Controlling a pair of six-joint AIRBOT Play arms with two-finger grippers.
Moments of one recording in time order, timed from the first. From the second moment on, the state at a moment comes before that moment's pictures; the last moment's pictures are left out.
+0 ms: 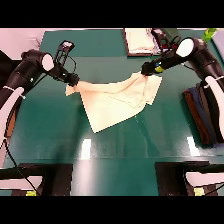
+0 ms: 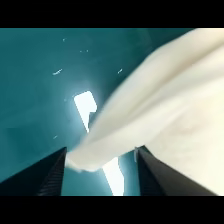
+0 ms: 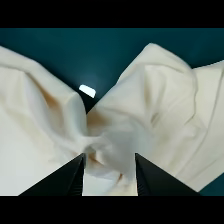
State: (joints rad) left arm -0.29 -1.44 1.47 1.63 -1.11 -1.49; right arm 0.20 -1.49 1.59 -1.30 1.10 1.46
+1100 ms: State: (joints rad) left arm -0.53 -1.28 0.87 1.17 -1.02 -1.84; right arm 0.08 -1.19 1.34 -1.30 1.09 1.46
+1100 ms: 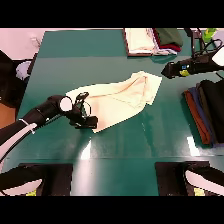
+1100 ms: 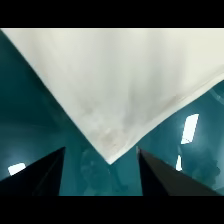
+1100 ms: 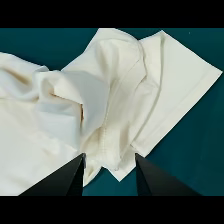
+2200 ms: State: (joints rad) left arm -0.23 -1.09 0.95 1.33 -1.10 -1.72; right arm 0.02 -1.21 1.14 -1.24 1.21 1.45
